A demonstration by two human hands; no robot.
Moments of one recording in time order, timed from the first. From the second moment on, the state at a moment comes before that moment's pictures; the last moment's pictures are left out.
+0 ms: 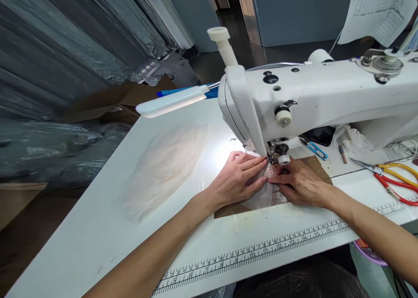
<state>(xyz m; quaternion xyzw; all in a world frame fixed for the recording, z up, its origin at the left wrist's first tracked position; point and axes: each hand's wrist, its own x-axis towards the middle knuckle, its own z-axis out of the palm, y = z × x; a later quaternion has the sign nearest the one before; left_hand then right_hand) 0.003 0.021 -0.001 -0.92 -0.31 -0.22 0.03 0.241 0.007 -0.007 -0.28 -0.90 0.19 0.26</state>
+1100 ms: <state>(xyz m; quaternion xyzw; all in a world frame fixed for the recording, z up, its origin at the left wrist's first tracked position) 0.007 0.014 0.006 -0.93 -0.24 -0.26 0.04 0.240 0.008 -0.012 -0.30 -0.89 0.22 0.28</state>
